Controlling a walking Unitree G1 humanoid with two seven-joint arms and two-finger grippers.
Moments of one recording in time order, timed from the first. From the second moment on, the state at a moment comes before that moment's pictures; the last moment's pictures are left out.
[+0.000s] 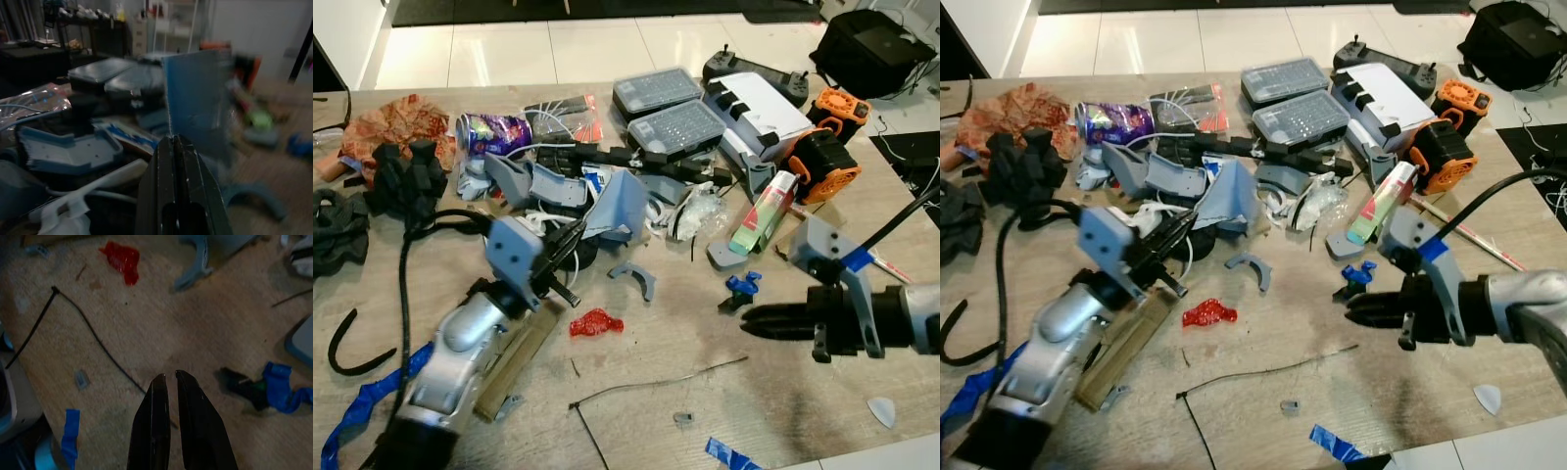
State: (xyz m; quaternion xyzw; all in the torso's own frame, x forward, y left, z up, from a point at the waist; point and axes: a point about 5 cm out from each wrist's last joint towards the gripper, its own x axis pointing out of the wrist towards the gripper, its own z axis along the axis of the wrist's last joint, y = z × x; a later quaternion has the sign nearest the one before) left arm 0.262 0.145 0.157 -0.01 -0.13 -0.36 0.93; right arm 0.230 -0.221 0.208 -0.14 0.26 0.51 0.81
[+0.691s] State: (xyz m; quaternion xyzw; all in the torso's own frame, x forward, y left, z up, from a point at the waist) left arm 0.257 0.167 0.174 -0.10 -0.10 -0.42 0.89; right arm 0.257 -0.194 0.221 -0.13 0.16 0.57 0.80
